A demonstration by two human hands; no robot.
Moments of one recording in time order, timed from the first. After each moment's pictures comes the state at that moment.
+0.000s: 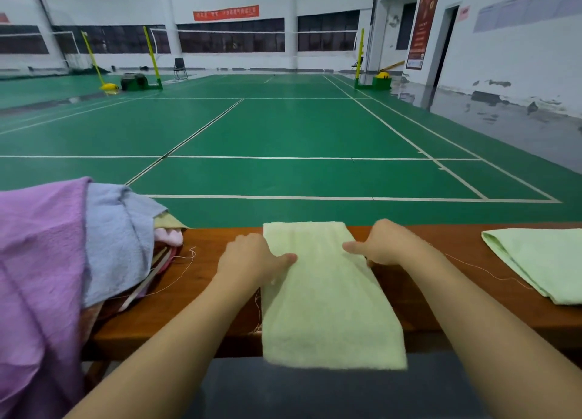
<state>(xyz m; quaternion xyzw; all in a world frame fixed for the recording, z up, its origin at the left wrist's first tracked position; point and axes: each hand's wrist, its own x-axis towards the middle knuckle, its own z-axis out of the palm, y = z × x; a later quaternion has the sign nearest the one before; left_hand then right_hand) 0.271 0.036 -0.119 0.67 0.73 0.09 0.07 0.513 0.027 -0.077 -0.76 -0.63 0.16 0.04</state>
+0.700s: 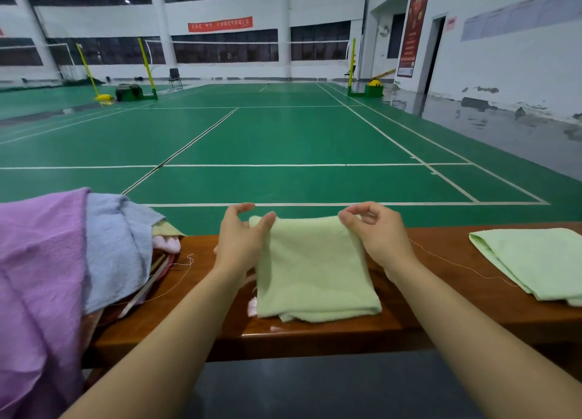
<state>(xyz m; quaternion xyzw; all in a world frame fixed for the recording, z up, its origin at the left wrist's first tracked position) 0.265 0.032 -0.098 0.49 0.62 0.50 0.35 0.504 0.013 -0.086 -0.56 -0.54 0.31 0.55</state>
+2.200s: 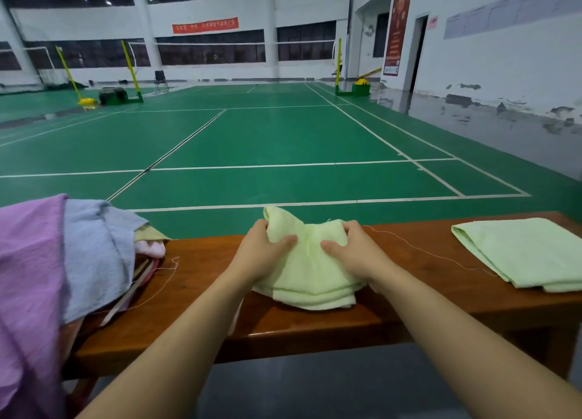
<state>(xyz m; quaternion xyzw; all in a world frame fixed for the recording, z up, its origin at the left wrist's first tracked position) 0.309 0.026 -0.100 0.64 0.61 0.34 0.31 0.502 0.003 -0.104 -0.66 -0.57 0.33 0.36</state>
